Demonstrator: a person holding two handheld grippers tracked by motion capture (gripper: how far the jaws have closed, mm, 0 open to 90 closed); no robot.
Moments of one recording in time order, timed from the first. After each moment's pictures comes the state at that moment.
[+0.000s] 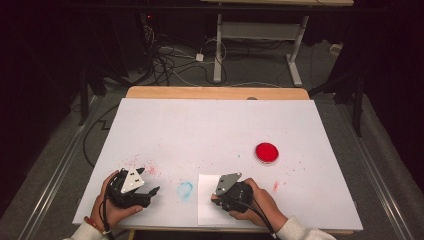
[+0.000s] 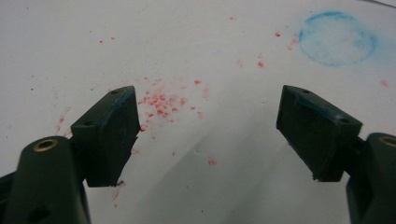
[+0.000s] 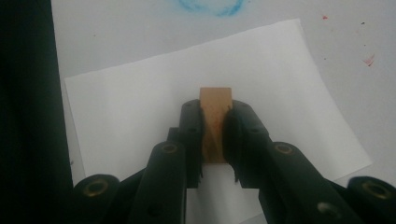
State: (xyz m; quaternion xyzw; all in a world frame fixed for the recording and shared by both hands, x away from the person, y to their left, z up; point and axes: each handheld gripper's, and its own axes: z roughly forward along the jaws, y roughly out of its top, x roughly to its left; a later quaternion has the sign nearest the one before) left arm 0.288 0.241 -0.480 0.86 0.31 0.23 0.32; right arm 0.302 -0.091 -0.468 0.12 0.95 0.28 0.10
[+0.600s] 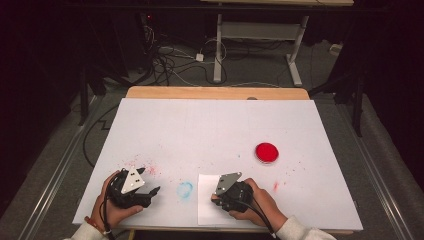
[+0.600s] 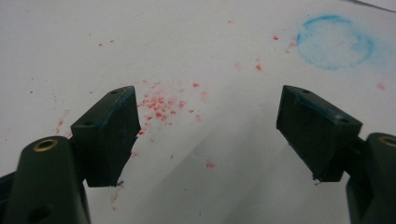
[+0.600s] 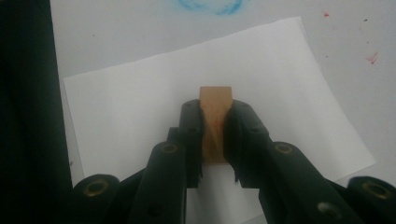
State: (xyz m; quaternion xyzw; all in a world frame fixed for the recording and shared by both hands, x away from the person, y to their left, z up) left arm 0.288 0.239 -0.480 0.86 0.31 0.24 0.32; right arm 0.303 -0.091 -0.469 0.12 0.95 0.28 0.09
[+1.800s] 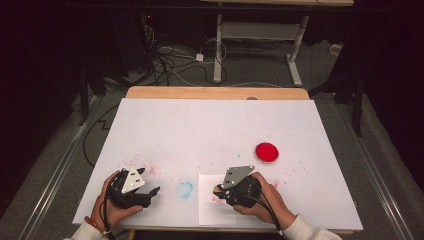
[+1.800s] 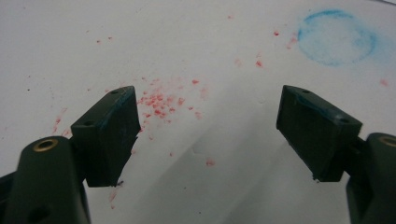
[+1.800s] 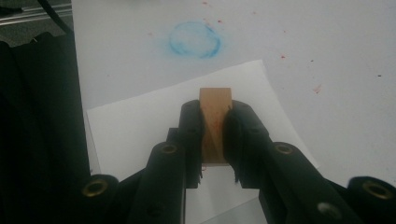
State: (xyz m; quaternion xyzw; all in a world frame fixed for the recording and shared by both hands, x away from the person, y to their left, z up) left arm 0.289 0.239 -0.481 0.87 0.31 0.23 0.32; right arm 0.302 -0.106 -0.434 0.13 0.93 0.33 0.10
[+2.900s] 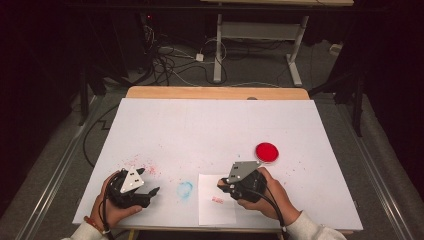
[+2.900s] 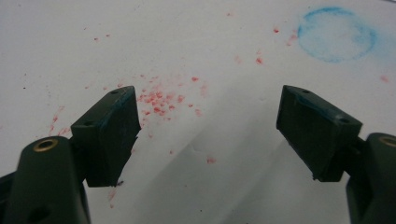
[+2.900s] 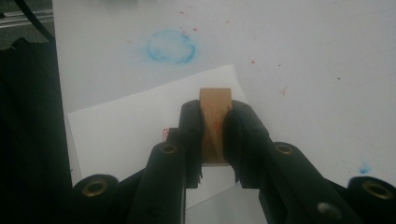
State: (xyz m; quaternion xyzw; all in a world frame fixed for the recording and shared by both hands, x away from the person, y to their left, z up) left arm 0.290 0.243 -0.483 0.87 0.31 0.23 0.32; right arm 0.309 -0.117 -0.423 0.14 0.92 0.34 0.13
